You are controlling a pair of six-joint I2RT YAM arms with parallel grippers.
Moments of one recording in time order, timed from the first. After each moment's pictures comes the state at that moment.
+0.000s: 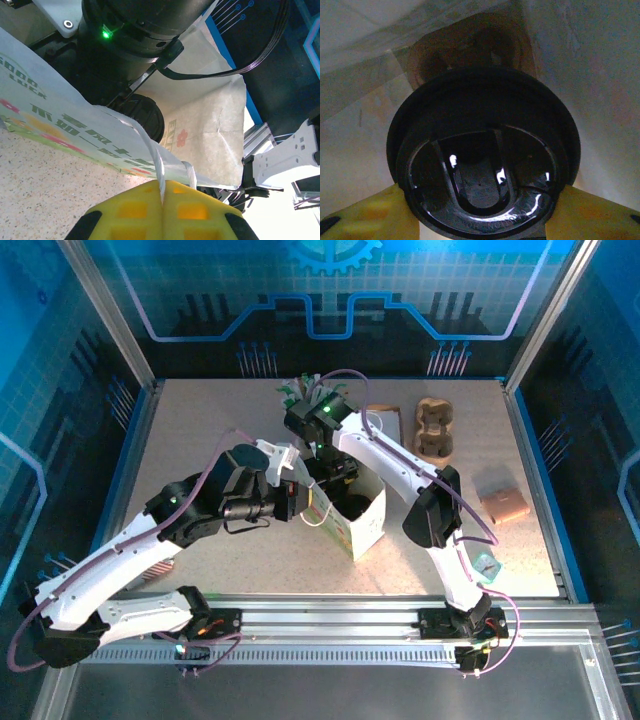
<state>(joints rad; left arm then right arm) -0.84 1.05 1.23 -0.79 0.11 -0.67 0.80 2.18 2.27 -1.66 0.04 0.44</state>
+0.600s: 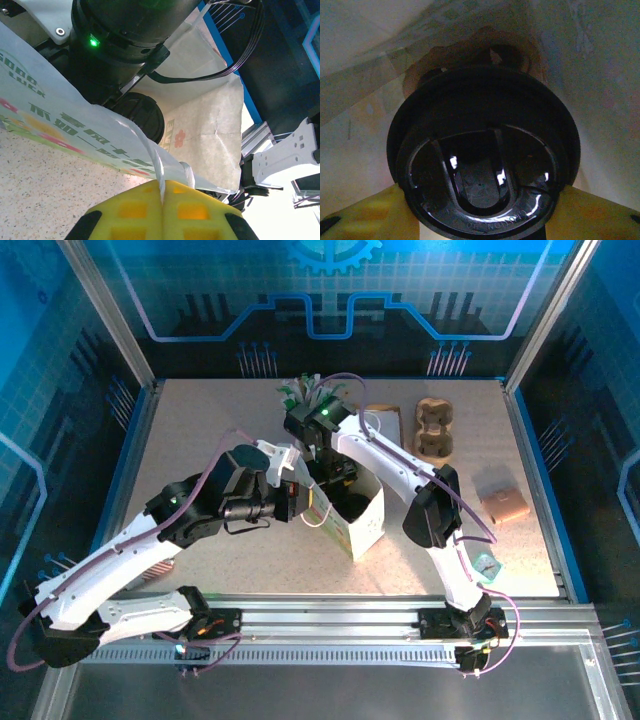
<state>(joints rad) -0.85 1.05 1.23 -0.79 0.11 -0.67 0.80 2.18 2.22 -1.62 0.04 0.44</state>
